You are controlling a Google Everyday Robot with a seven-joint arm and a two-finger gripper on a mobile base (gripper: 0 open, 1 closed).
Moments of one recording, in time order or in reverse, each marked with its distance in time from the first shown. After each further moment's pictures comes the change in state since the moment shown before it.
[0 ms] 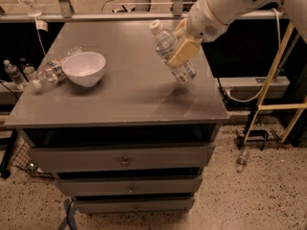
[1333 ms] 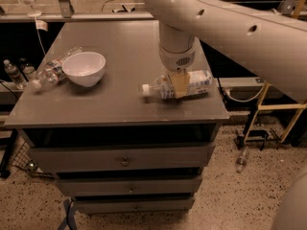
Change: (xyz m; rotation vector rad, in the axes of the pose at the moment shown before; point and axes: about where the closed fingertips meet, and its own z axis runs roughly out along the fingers) arm 0.058 0.048 0.064 -0.189 0.651 -0.329
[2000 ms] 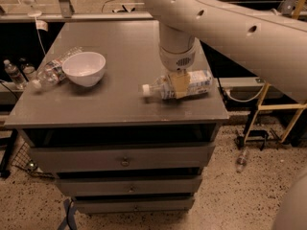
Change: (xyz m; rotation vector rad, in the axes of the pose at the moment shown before) arm 0.001 0.000 0.000 0.001 0.004 -0.002
